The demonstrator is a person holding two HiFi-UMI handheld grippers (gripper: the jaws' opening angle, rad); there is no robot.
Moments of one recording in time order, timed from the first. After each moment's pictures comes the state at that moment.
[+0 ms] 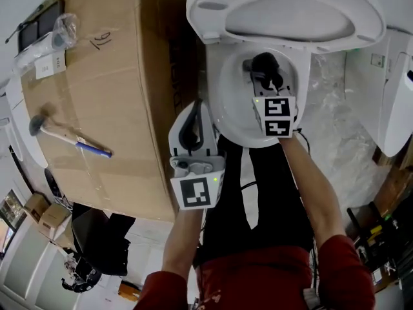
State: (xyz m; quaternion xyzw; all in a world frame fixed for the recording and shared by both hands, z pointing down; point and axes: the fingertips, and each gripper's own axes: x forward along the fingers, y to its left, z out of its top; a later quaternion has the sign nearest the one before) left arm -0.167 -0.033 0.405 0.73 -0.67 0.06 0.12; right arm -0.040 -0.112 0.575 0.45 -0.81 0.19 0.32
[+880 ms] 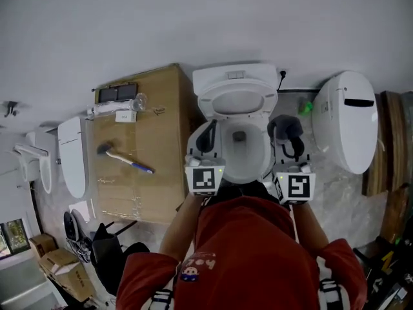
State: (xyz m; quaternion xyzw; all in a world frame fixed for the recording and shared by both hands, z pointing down) left arm -0.071 -0.060 0.123 0.82 -0.56 0.11 -0.04; right arm 0.101 -0.047 0.096 0.56 -0.83 0.00 0.08
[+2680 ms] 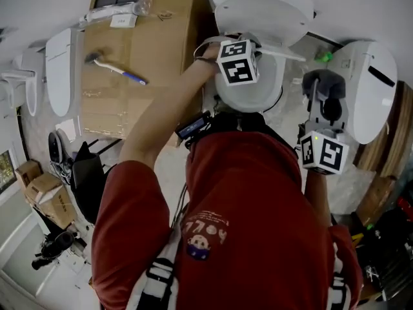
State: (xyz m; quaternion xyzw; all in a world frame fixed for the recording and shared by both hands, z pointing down) left arm -0.003 -0.053 0.289 0.86 -0.16 0.49 -0.01; right arm 0.120 -0.007 0.117 0.55 -0.82 0.03 0.12
